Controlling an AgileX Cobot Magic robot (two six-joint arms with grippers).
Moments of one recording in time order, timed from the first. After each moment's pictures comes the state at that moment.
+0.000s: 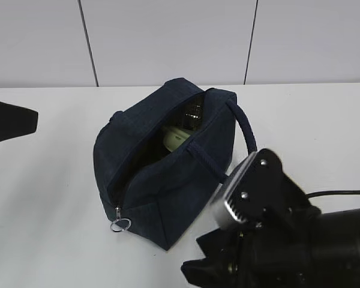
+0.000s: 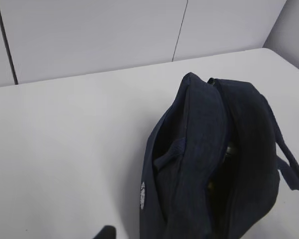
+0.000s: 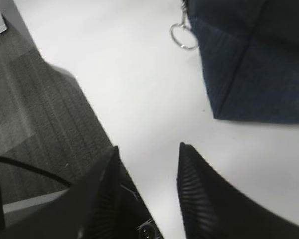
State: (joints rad) left arm -0.40 0.90 -0.69 -0.36 0.50 0.30; right arm 0.76 1.36 -0.49 1.80 0.34 -1.86
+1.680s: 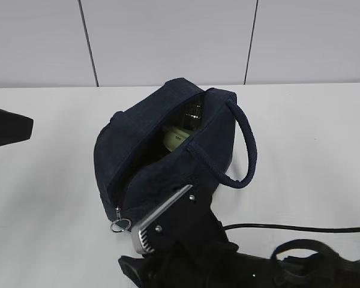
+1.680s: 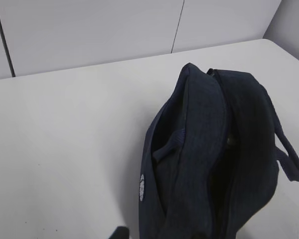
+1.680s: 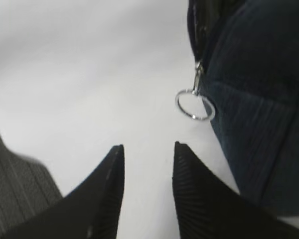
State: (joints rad) left arm -0.40 0.91 -0.69 -0.35 0.52 0.30; right arm 1.05 1.76 -0.57 0.20 -0.59 0.05
